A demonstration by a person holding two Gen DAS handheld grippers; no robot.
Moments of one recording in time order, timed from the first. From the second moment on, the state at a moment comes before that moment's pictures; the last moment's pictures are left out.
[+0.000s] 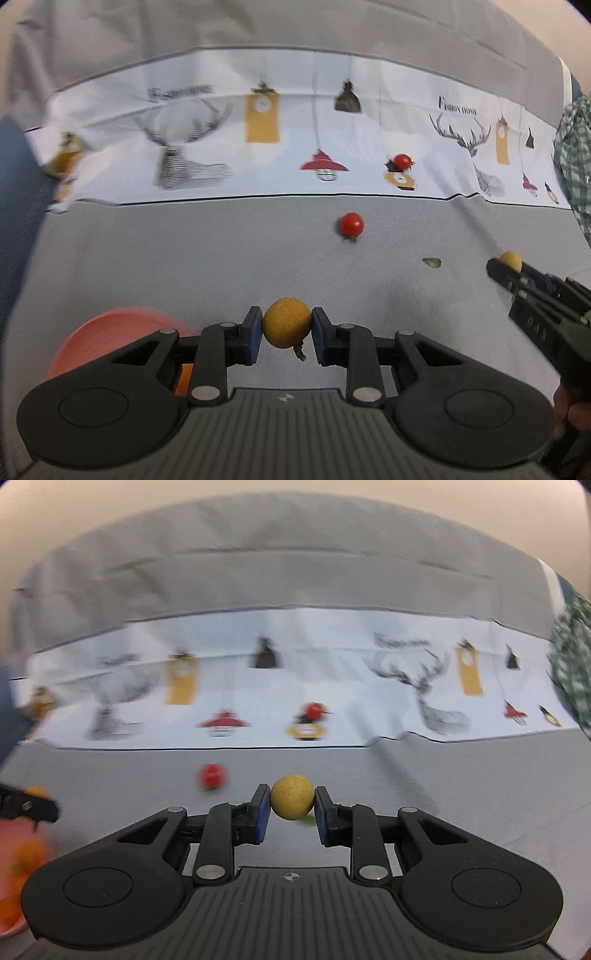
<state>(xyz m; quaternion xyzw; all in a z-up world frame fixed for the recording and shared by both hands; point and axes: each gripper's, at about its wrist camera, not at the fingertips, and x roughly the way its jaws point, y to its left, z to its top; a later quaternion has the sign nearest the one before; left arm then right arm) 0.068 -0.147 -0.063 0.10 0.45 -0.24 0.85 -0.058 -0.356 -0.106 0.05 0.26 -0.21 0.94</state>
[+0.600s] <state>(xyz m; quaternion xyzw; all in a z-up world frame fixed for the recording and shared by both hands) -0.072 0.075 0.015 0.06 0.44 -0.13 0.89 -0.152 -0.118 -0.030 0.02 0.29 0.01 0.96</state>
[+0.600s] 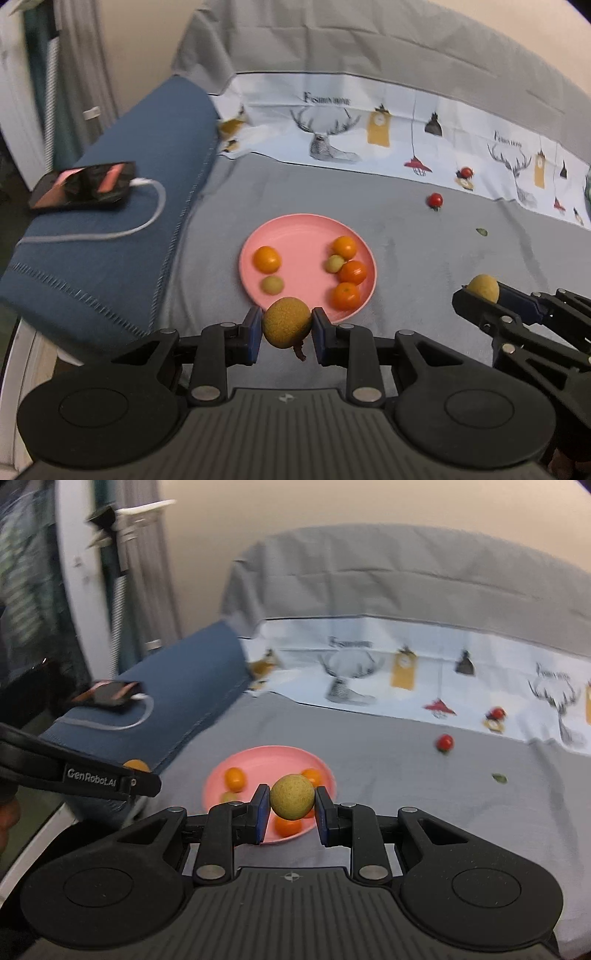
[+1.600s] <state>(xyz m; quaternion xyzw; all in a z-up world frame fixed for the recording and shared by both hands) -0.112 0.122 0.031 0.01 0.40 -0.12 0.91 -0.180 -0.076 -0.010 -0.03 0.28 0.01 0.96</state>
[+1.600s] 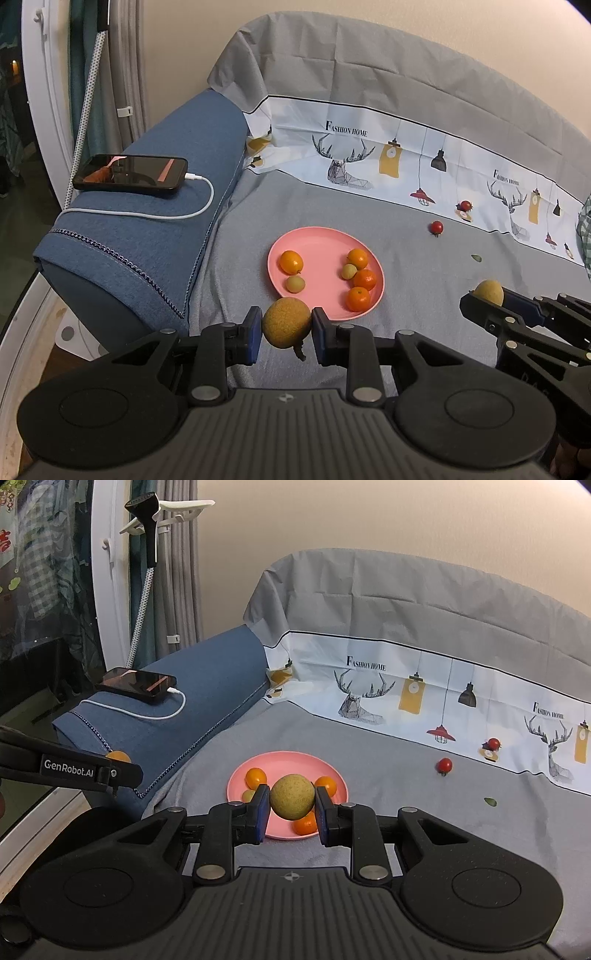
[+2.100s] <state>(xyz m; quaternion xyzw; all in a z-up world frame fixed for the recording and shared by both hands) -0.087 0.111 0.017 0.02 0.42 -0.12 0.90 -0.156 -0.085 -0.027 -0.02 0.31 0.00 0.95</state>
